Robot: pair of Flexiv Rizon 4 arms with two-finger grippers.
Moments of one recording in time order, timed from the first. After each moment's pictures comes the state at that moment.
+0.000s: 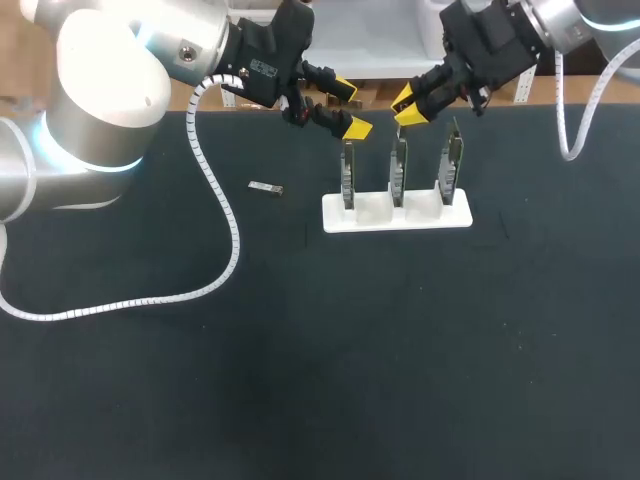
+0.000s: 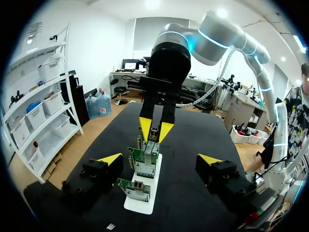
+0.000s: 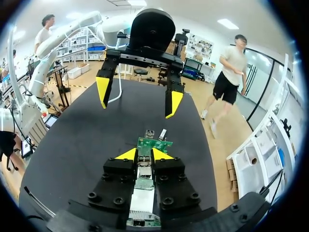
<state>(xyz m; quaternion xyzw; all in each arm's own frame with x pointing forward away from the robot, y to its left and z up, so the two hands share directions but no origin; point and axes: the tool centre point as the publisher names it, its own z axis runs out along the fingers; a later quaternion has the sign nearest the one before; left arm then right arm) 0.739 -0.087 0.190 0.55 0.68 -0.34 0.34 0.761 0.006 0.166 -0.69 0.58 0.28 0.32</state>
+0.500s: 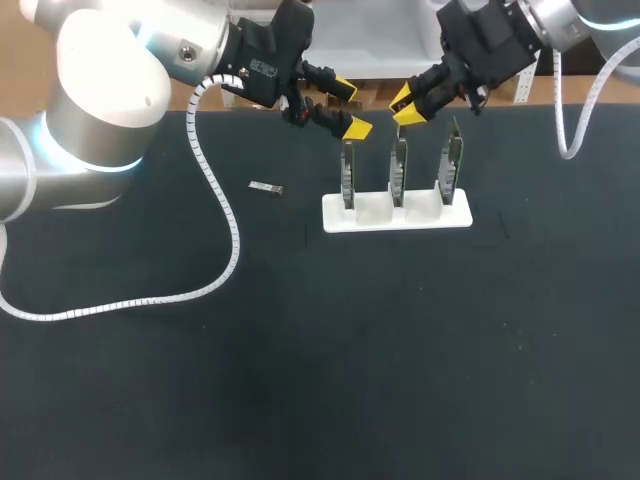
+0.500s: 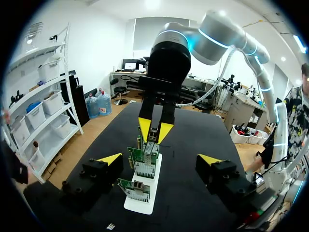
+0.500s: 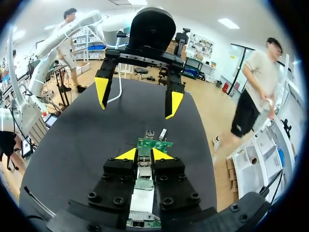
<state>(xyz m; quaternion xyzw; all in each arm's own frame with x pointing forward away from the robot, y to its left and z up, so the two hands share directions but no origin) 0.739 -0.087 0.190 0.55 0.68 -0.34 0.34 0.762 0.008 0.166 -0.70 0.58 0.28 0.32</state>
